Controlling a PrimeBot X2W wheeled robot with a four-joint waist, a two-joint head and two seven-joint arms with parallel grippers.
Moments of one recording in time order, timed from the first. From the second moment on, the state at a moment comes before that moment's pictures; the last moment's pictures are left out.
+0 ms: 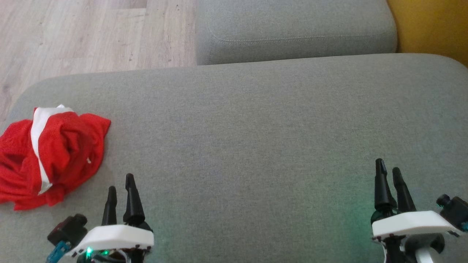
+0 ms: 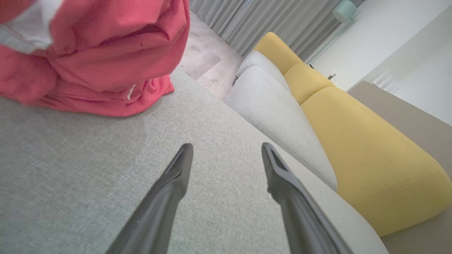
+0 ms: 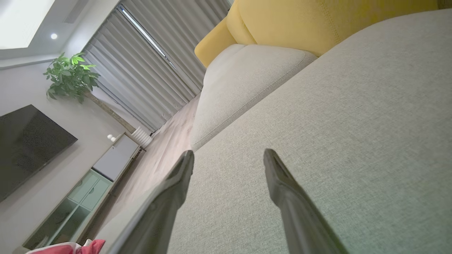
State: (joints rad) left arm 0.01 0.04 -0.13 0.22 -0.81 0.00 -0.10; right arm 0.04 -0.04 0.00 0.23 0.72 0.13 -0.10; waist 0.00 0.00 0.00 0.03
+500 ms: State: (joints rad) left arm 0.01 0.04 -0.17 0.21 -0.63 0.00 -0.15; right arm 0.04 -0.04 0.03 0.21 0.55 0.13 -0.15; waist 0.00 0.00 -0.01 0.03
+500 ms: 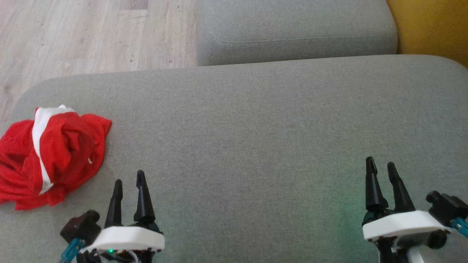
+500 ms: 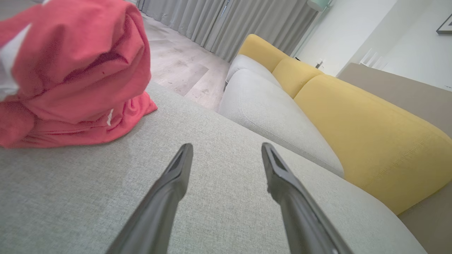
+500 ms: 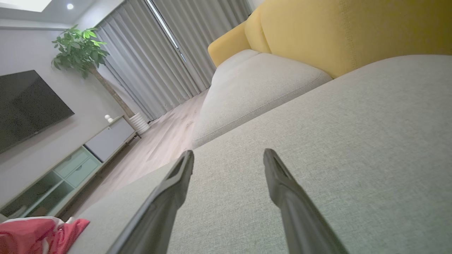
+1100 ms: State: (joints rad) left arm 0.01 0.05 -0.23 0.21 -0.38 0.03 -0.20; right arm 0.04 -0.04 0.03 0.21 0.34 0.13 -0.20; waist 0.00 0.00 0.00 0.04
